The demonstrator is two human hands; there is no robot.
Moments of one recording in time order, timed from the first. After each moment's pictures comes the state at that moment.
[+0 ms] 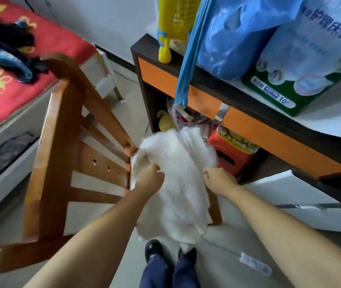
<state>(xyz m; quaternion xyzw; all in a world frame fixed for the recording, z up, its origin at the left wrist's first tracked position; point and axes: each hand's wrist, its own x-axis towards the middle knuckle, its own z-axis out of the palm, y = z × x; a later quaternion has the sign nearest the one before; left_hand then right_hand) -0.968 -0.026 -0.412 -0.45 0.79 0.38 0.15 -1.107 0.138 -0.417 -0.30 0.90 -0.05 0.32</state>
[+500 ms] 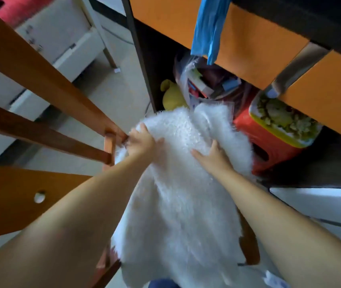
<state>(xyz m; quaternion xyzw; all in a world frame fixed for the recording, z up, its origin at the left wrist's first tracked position) -1.065 -0.147 -0.634 -0.54 0.80 0.23 0.15 -1.164 0.023 -0.636 -0.15 0.90 -0.22 0.34</state>
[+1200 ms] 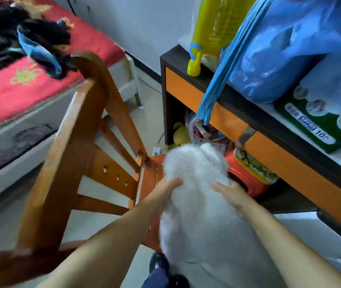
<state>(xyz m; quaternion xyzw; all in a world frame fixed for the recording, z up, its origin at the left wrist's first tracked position) -0.979 -0.033 -0.427 -0.51 0.40 0.76 0.02 -1.132 0.108 -0.430 -0.06 0.78 -0.43 0.45</state>
